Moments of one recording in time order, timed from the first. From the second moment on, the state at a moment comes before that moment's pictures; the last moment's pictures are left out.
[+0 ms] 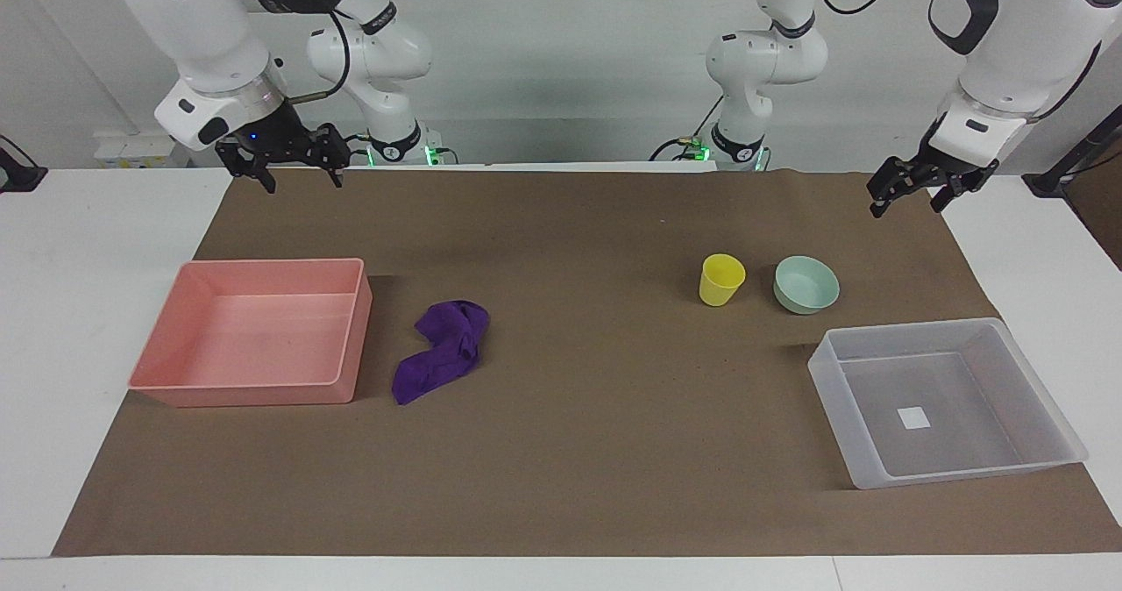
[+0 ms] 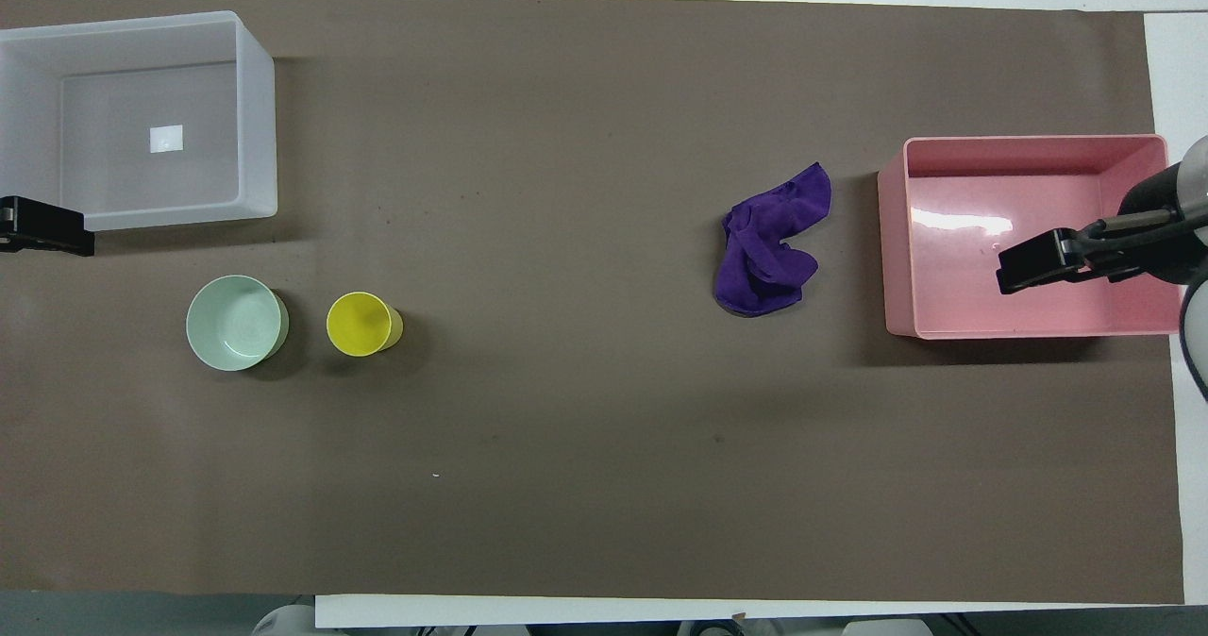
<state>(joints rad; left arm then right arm) -0.09 -0.13 0.04 -1.81 0.04 1.67 -0.01 0.02 -0.09 0.01 -1.70 0.01 1.47 -0.05</state>
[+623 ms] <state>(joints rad) -0.09 -0.13 0.04 -1.81 0.04 1.67 -0.01 0.02 -0.08 0.02 -1.73 0.07 1.59 -0.05</state>
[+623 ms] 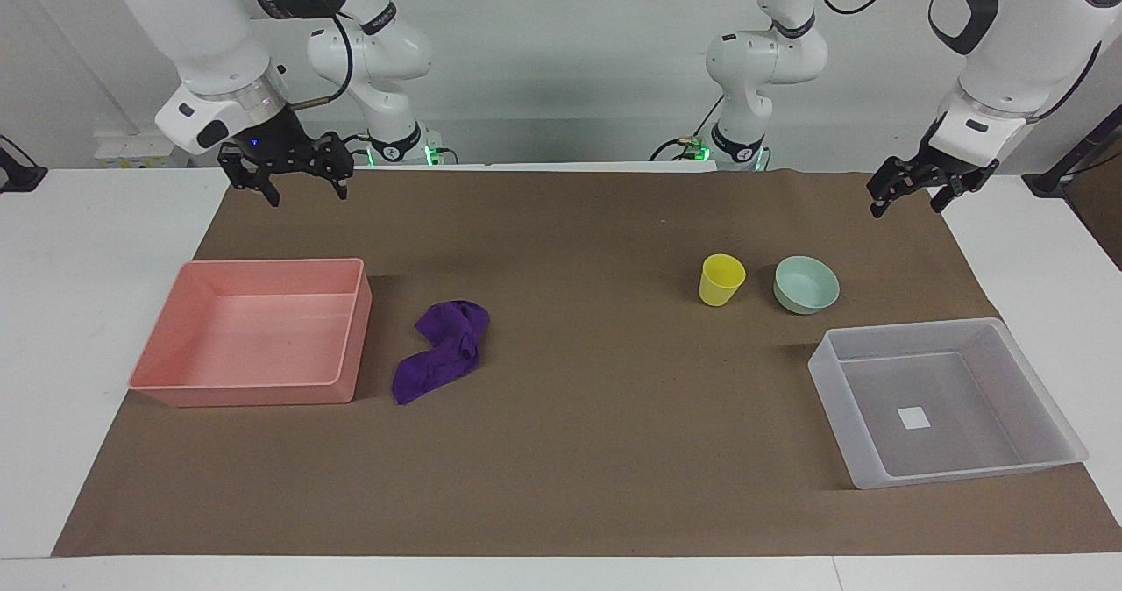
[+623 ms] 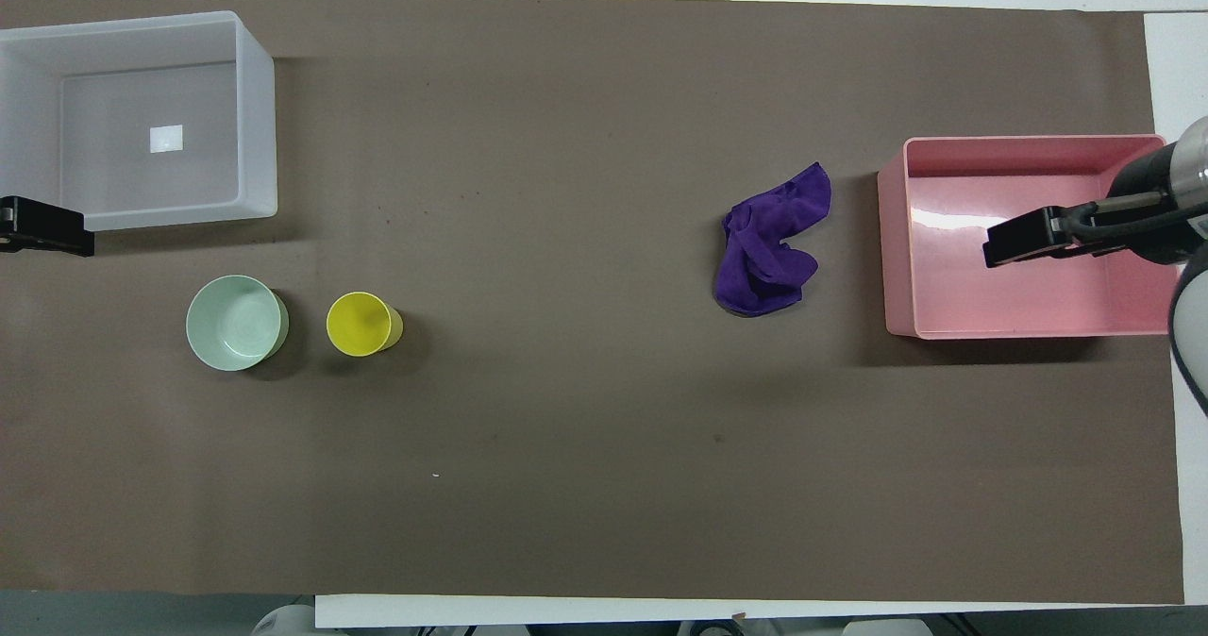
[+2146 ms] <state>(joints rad) -0.03 -0.29 0.03 -2.44 0.04 2.12 -0.12 0.29 0.33 0.00 -1.97 0.08 2.27 0.06</state>
